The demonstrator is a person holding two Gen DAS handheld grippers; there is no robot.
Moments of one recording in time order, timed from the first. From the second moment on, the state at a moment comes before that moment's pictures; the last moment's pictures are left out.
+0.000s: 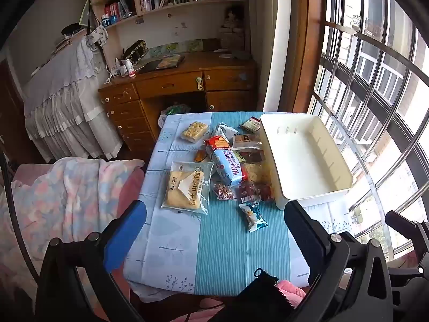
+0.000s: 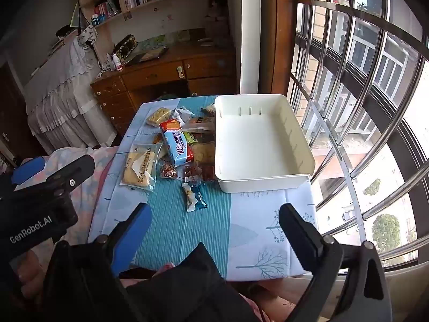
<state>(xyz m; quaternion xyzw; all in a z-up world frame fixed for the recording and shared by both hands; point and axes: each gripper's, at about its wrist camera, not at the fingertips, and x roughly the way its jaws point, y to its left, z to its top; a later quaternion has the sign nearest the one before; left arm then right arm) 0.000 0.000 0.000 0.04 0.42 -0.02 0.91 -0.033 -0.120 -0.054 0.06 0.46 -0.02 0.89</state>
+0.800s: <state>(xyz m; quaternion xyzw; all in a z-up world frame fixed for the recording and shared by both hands) -0.001 -0.005 -0.012 0.02 0.45 -0.01 0.89 -0.031 -0.127 -0.056 0.04 0.46 -0.01 0.89</state>
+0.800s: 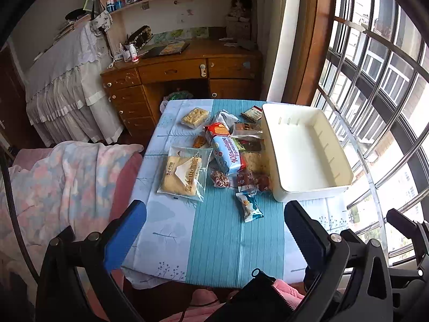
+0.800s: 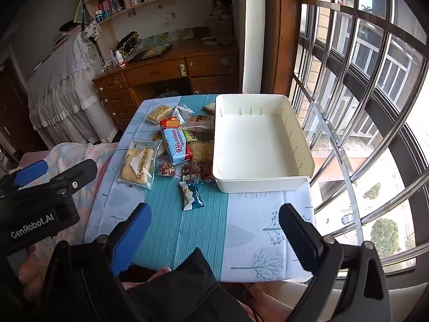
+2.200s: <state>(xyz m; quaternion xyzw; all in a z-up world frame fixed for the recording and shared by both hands) 0.083 0.027 -0.071 0.00 0.55 0.00 0.83 0.026 -0.122 -0.091 0.05 0.50 0.03 0.86</state>
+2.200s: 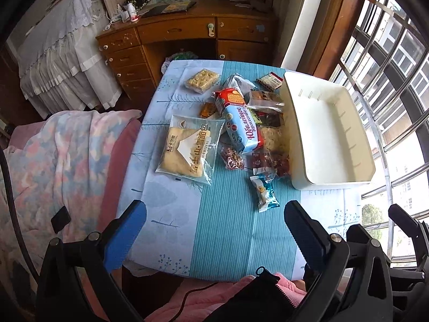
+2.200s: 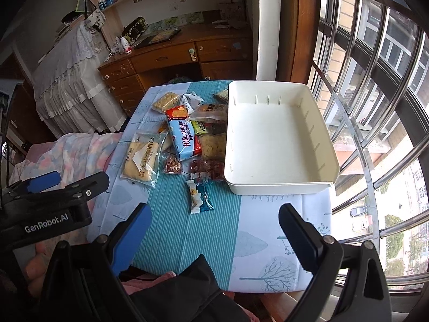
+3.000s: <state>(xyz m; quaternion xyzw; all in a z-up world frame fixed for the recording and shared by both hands) 0.239 0.094 -0.226 0.02 0.70 -0.06 0.72 0.105 -0.045 -0.200 -0.01 0.55 -0.01 0.83</state>
